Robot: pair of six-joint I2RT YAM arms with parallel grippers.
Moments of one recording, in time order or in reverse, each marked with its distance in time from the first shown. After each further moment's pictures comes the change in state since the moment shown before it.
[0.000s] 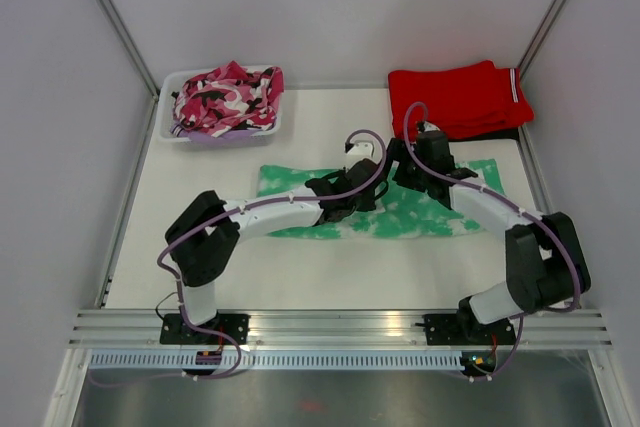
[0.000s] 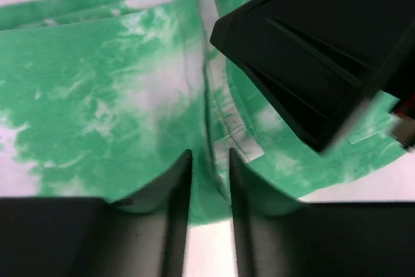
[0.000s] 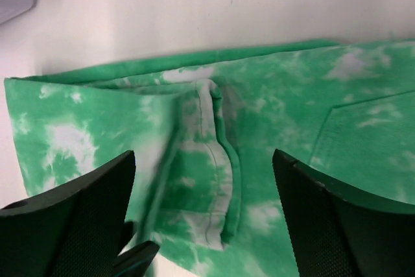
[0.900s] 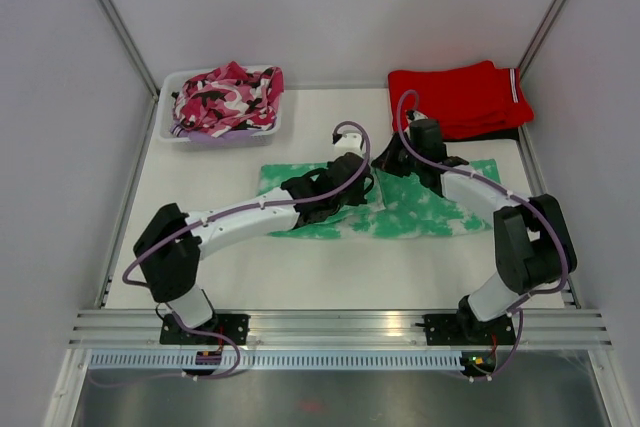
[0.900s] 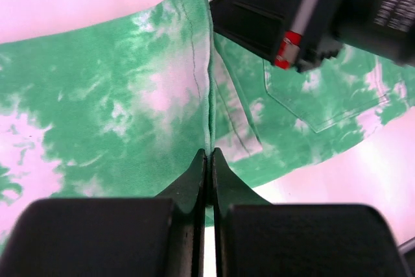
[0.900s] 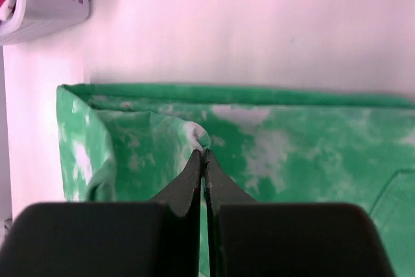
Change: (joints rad) left arm 0.000 -0.158 -0.049 -0.002 0.005 0.046; right arm 0.003 0.066 0.084 0.050 -0.092 0.016
